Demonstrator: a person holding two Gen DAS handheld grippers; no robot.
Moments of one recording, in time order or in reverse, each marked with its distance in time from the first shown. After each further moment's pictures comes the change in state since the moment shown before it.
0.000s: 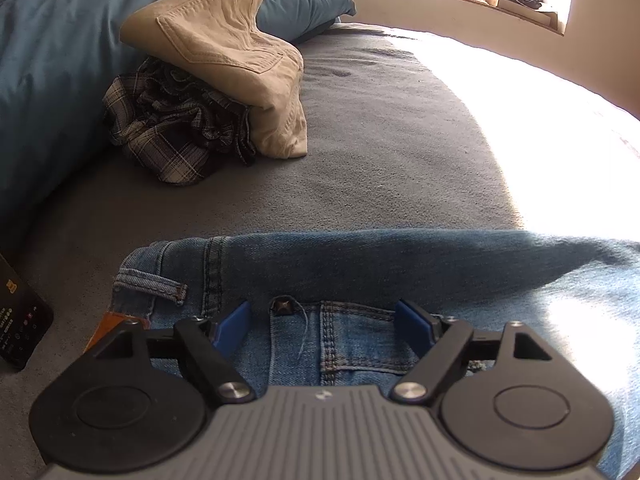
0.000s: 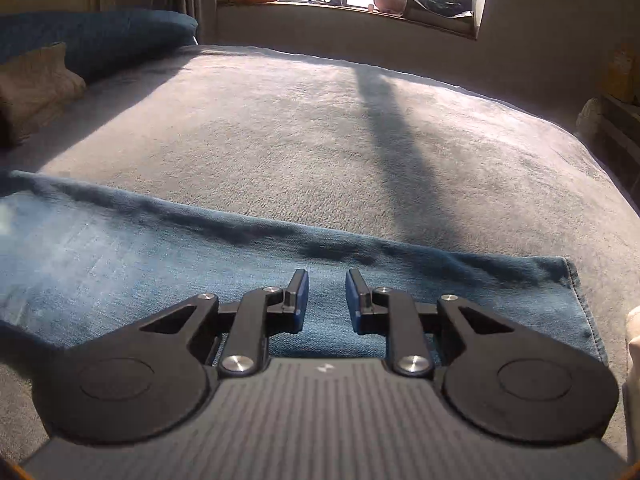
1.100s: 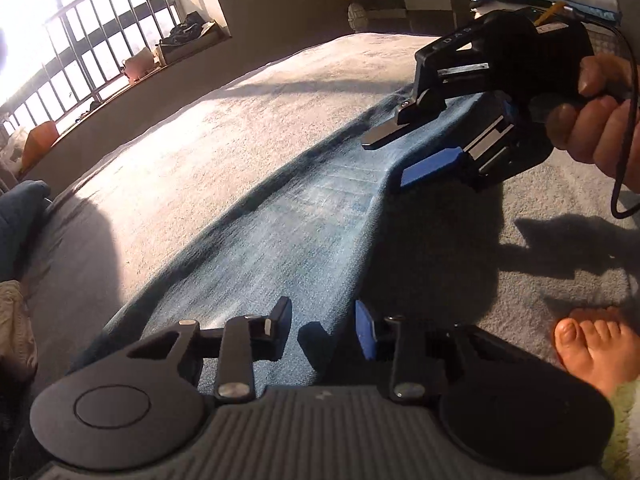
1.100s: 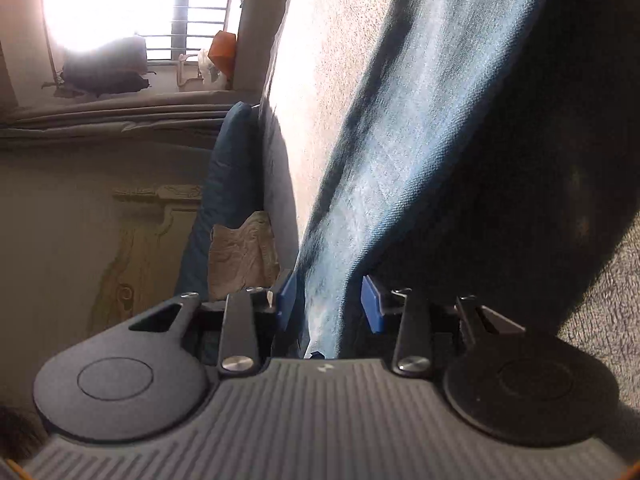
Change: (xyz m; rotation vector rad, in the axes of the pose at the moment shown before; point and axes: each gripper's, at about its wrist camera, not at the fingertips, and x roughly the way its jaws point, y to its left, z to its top) left arm -0.083 -0.226 -0.087 0.770 -0.183 -0.449; right arm 0.011 0.068 -0.060 1.179 0.183 0.794
